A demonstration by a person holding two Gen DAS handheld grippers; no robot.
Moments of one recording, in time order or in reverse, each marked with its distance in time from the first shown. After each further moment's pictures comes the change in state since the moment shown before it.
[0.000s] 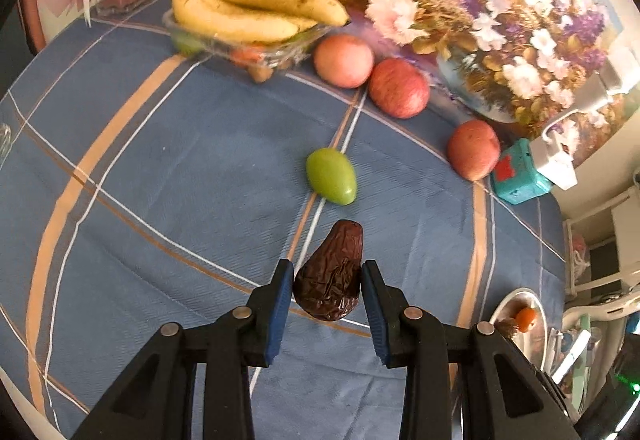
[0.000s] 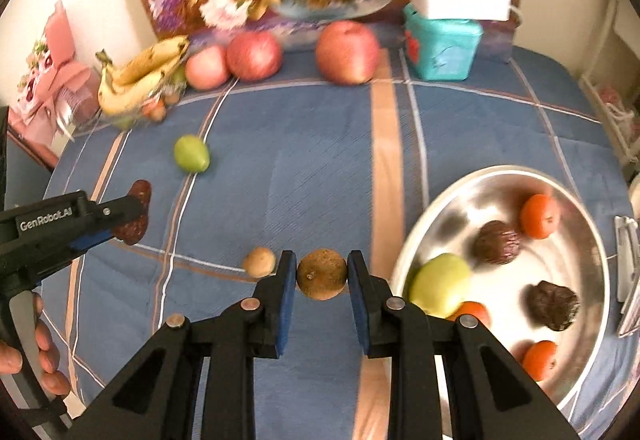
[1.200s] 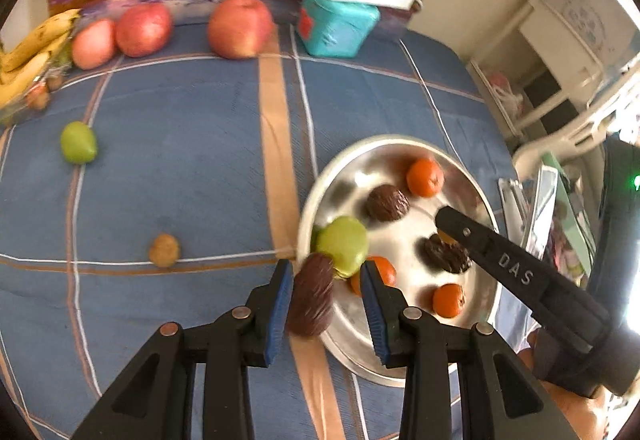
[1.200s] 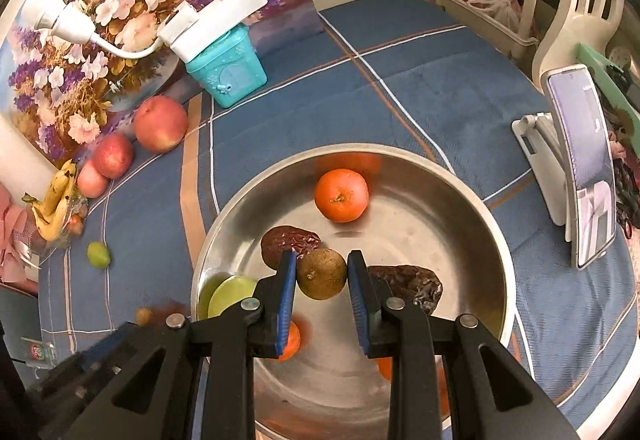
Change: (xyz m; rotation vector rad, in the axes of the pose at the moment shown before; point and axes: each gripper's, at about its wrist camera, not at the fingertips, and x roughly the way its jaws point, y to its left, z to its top) left arm 0.029 -0.178 -0.104 0.473 0.216 -0.160; right arm -0.024 -0.154 -0.020 0.428 -0.024 -0.098
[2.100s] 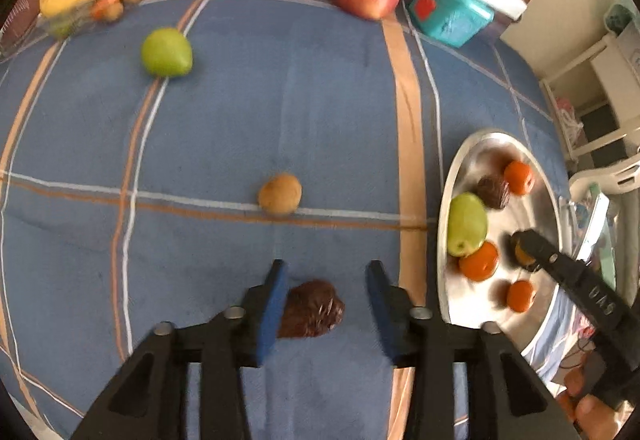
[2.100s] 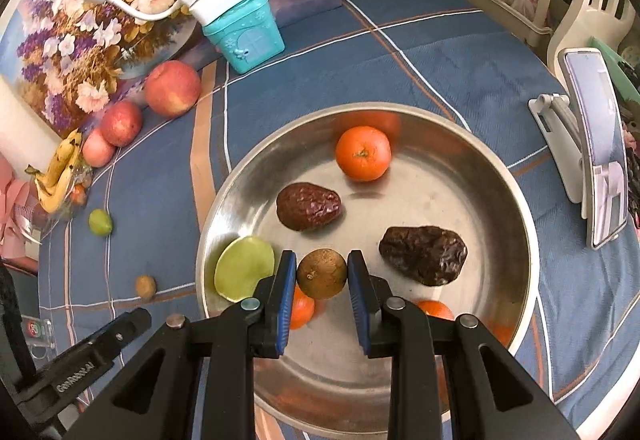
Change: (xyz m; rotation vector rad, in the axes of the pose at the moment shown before) left arm 0.009 0.085 -0.026 -0.201 0.066 0.114; right arm 0.007 0.010 -0.022 -0.056 0.051 0.020
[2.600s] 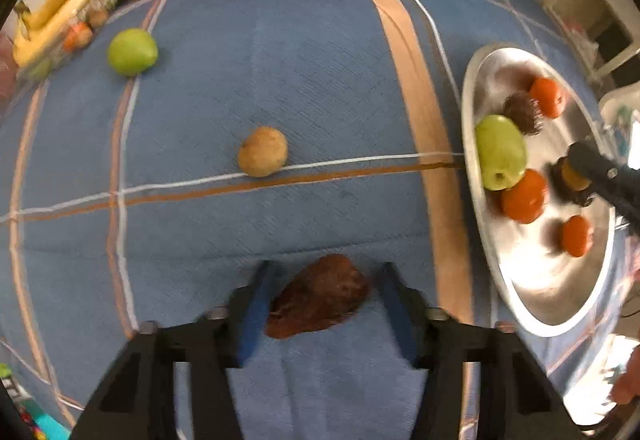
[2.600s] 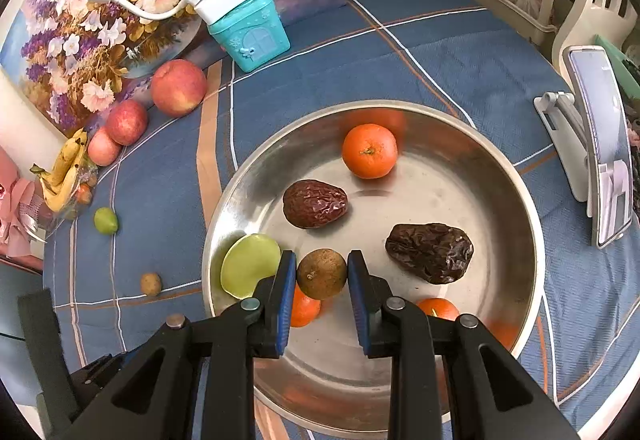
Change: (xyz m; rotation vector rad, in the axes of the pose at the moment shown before) left arm 0.029 -0.031 -0.017 0.197 0.063 0.182; right arm 0.000 -0.001 0.000 0.002 0.002 0.023
